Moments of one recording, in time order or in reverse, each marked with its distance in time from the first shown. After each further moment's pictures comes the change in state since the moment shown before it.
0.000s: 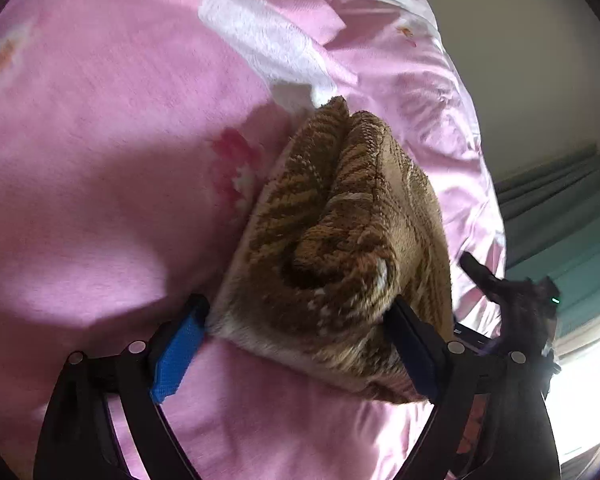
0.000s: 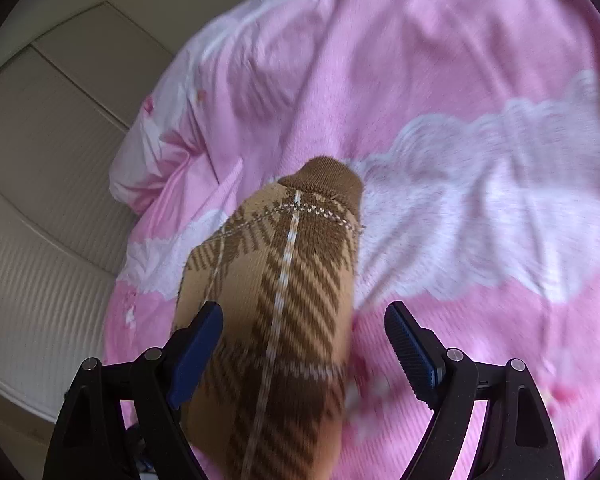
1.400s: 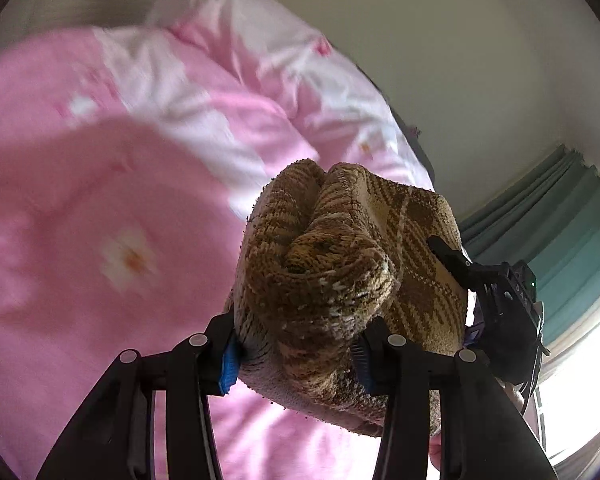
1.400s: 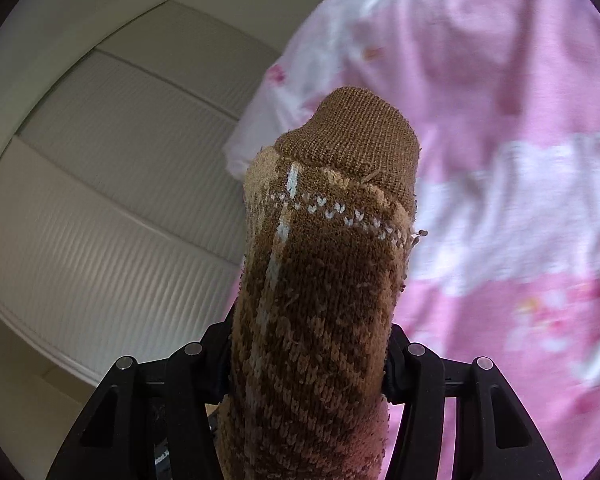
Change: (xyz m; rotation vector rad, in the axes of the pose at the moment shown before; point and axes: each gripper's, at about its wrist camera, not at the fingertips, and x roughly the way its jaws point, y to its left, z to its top) left arm -0.182 0.025 0.070 0.140 -0.242 -0.022; right arm 0.023 0.192 -0.030 -0.022 0.034 0.406
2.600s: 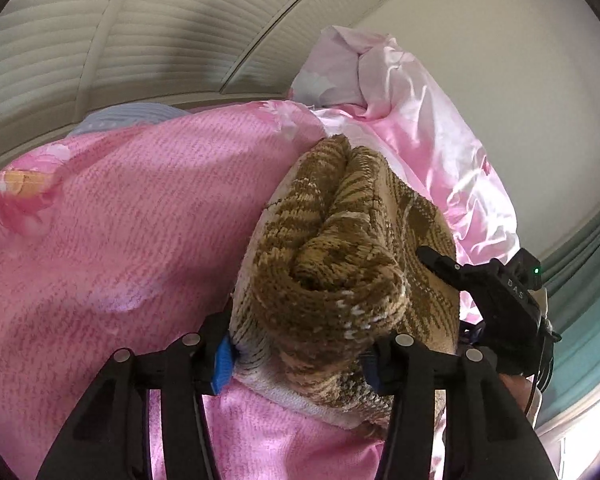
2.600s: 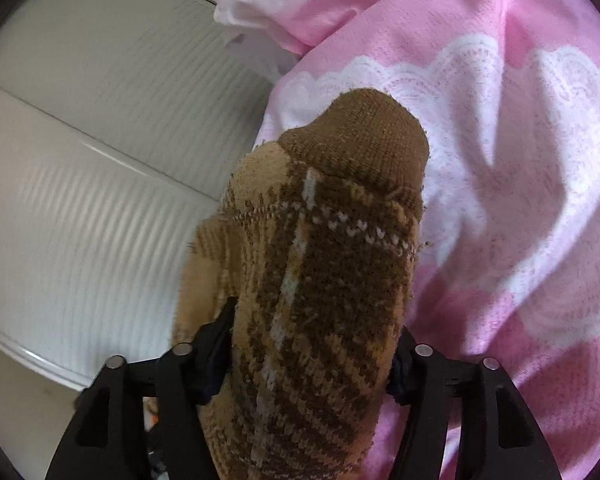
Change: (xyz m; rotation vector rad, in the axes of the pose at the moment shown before) left arm -0.029 0.296 0.169 -0.082 -0.103 0.165; right arm 0.391 0.075 -0.030 -0.107 0.223 -0.138
